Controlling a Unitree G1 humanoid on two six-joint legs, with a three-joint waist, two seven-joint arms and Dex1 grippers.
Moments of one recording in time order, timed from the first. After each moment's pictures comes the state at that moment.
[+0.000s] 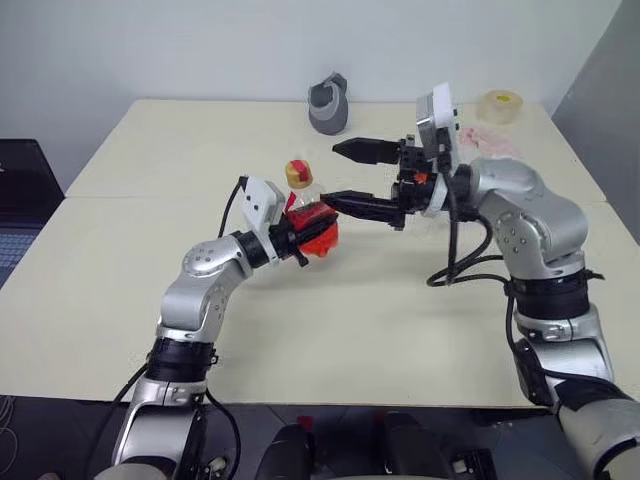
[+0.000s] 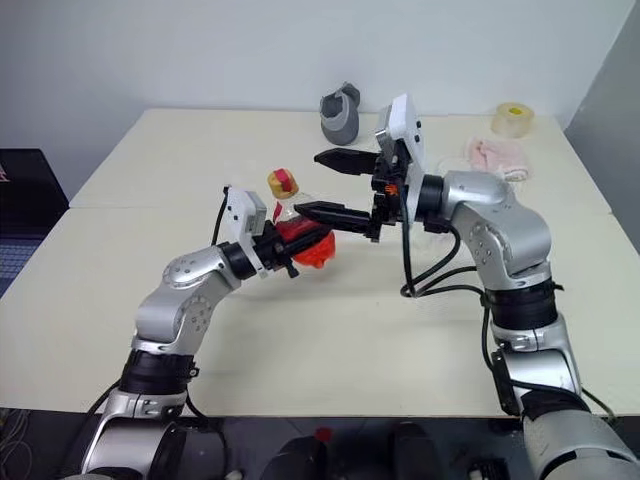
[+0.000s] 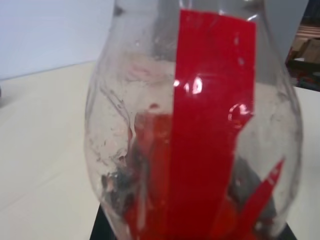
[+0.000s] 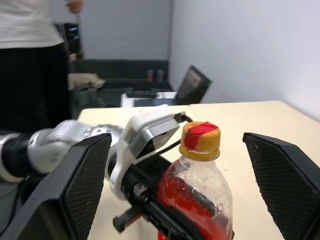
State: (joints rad) left arm -0.54 0.36 -0.02 0.08 -0.38 0.29 -0.79; right arm -0.89 -0.35 0.06 -0.09 0.51 0.65 0.91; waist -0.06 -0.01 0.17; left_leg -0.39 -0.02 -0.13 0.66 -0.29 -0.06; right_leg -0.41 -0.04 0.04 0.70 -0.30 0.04
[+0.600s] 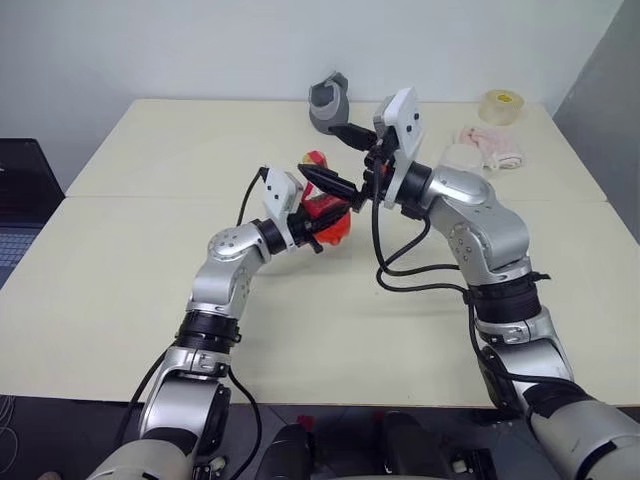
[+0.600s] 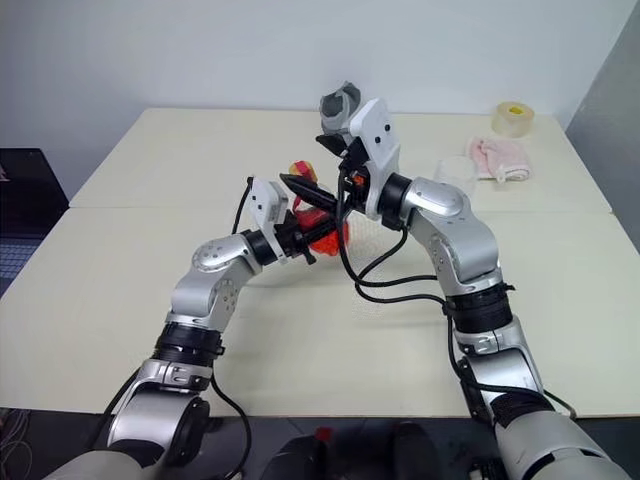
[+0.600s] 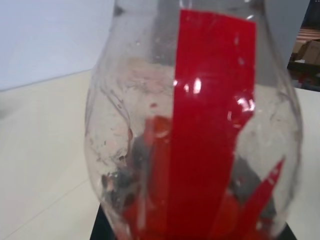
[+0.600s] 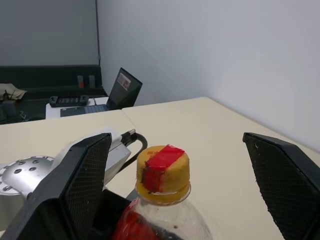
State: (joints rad) left arm -0.68 0.29 -0.03 0.32 -0.33 0.16 -0.84; right arm -0.91 -0.19 0.11 0.04 0.32 0.50 0.67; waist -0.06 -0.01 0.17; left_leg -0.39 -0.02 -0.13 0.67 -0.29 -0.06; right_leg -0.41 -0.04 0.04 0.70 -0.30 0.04
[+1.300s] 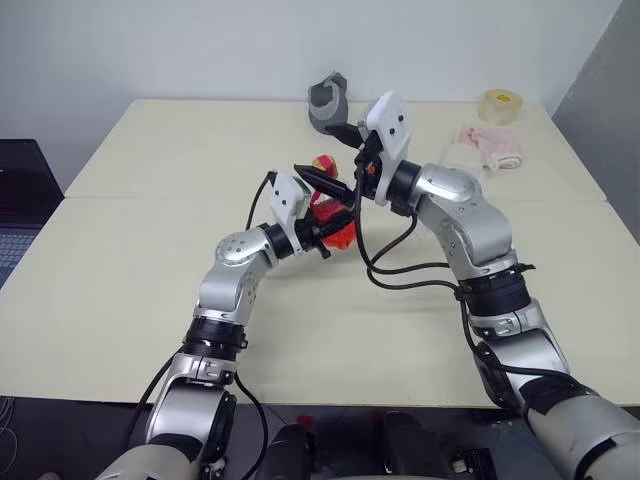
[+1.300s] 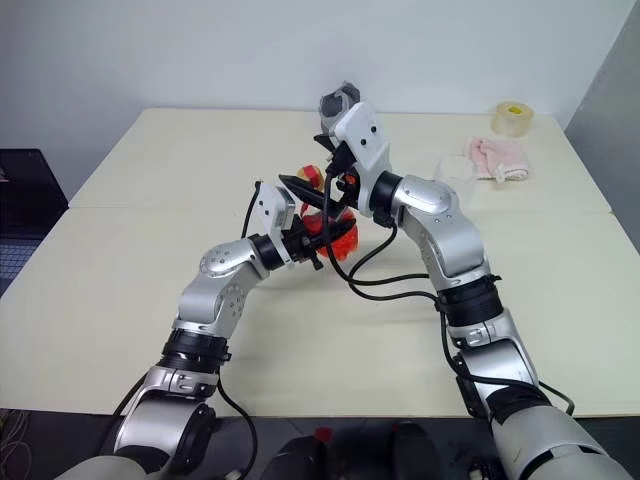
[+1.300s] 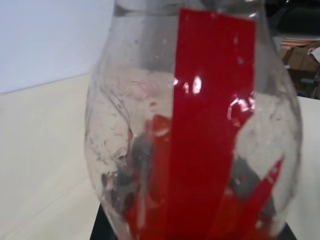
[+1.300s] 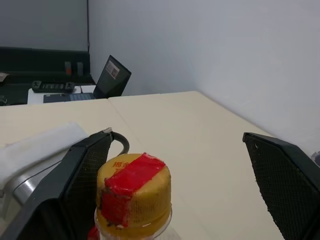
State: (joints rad) left arm -0.62 0.26 -0.05 0.23 -0.32 0.19 -0.84; right arm -0.92 -0.22 0.15 0.09 0.25 0.42 0.69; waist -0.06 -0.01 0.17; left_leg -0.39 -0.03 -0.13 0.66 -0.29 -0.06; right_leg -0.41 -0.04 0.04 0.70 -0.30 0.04
